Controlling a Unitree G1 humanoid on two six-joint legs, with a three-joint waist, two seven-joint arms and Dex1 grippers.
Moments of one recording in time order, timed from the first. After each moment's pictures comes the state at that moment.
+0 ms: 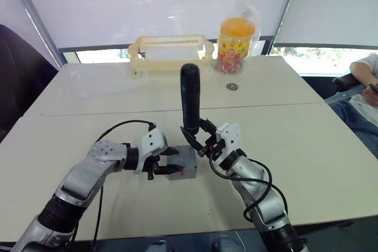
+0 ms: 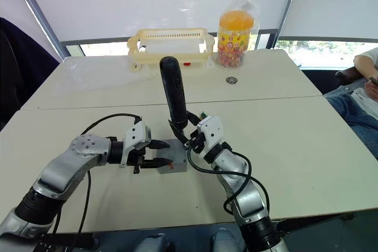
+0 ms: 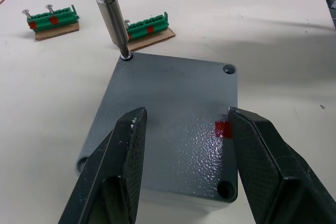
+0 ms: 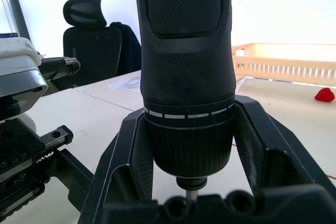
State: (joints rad) left arm -0.37 0.67 -0.22 -0.27 -0.31 0.53 -1.02; right arm -0.20 -0.13 0.25 -0.20 0.12 0.06 0.40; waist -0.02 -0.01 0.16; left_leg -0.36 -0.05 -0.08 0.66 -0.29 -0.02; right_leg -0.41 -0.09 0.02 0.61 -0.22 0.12
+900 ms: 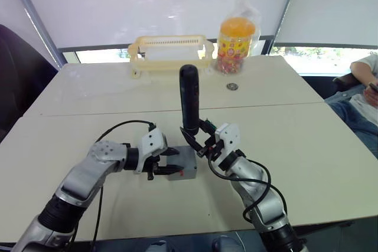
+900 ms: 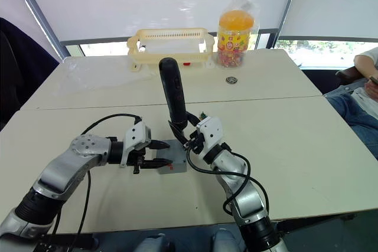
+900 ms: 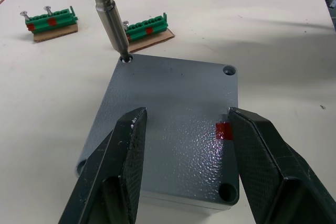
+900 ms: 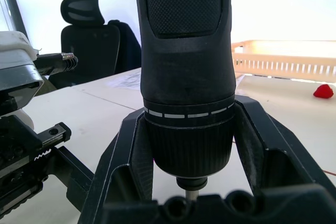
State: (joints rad) left arm -0.37 0.67 -0.23 -0.27 -0.30 0.53 -1.03; right arm -0.20 -0.14 0.26 -0.19 0.11 0.05 0.39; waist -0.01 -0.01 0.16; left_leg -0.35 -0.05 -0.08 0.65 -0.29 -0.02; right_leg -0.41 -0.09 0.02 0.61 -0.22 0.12
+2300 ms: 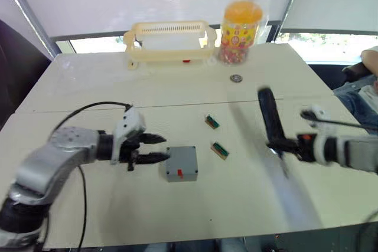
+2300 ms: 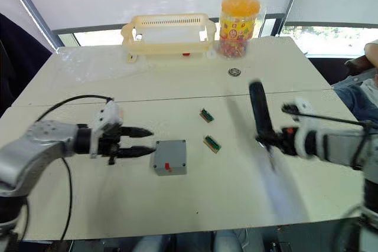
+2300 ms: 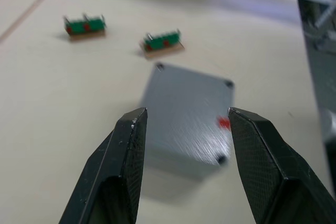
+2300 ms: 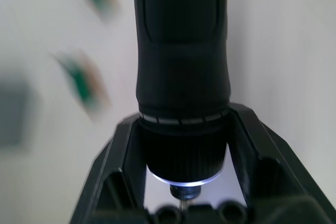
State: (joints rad) left arm -0.33 0.92 0.07 -0.53 -0.65 0.83 -1.10; right arm -0.32 -1.00 -0.40 -0.19 1.18 1.61 0.18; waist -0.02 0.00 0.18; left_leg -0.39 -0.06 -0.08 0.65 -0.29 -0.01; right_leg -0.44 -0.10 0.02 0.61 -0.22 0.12
